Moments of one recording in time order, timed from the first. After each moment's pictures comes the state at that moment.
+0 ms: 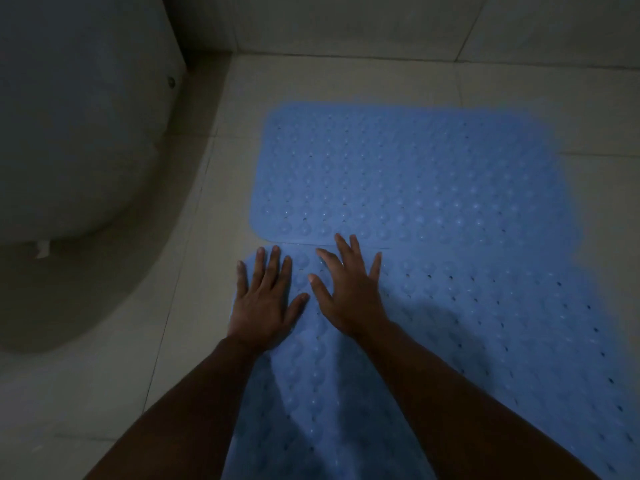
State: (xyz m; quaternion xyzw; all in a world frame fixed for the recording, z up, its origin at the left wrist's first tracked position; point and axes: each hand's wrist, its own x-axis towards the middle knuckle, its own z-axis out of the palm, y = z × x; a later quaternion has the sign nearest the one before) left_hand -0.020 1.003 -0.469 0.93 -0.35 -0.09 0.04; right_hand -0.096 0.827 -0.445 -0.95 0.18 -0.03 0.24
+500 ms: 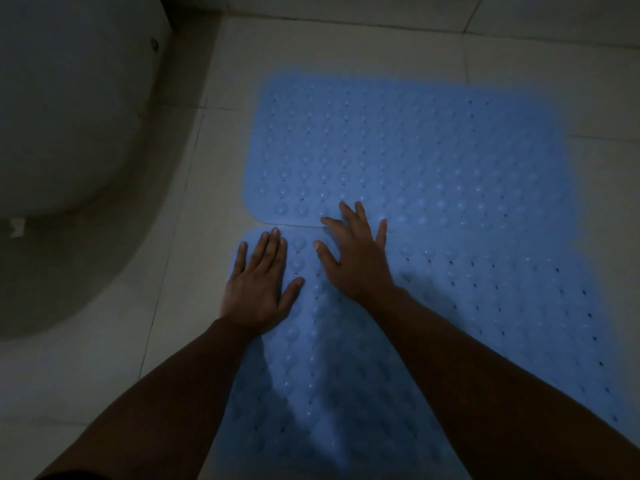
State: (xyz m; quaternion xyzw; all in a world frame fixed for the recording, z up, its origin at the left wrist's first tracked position) left_hand -0.017 1.005 -0.467 0.92 -0.38 -0.10 0.05; right_hand -0.078 0.802 -0.448 -0.95 0.17 -0.05 0.24
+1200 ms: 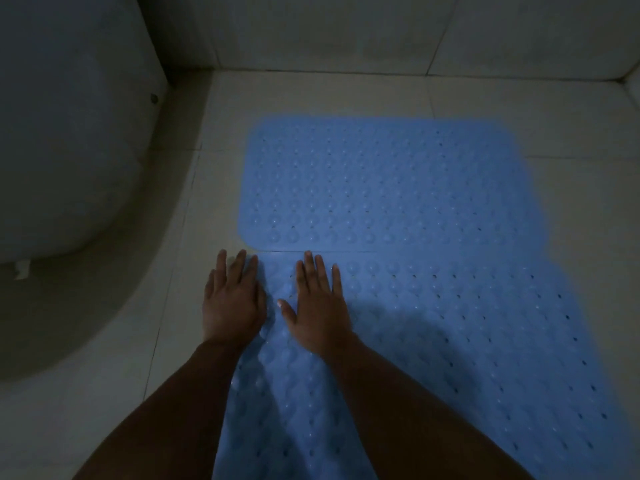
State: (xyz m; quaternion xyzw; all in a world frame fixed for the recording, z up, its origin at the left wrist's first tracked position) left_hand -0.001 1.015 -0.433 0.96 -0.26 -0.07 0.08; right_hand -0.091 0.872 -0.469 -0.98 0.15 0.05 0.12
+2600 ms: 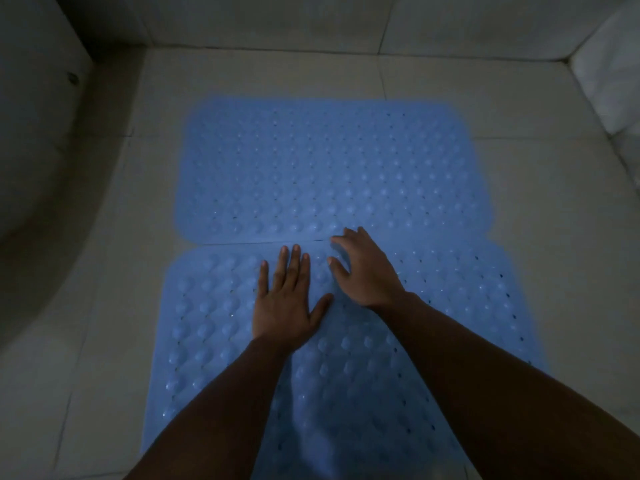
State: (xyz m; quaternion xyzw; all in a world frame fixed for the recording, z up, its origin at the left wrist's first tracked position) left_hand -0.099 0.880 -0.472 0.92 -0.39 -0.08 0.04; right_hand -0.154 0.704 -0.425 -0.93 0.22 -0.03 0.29
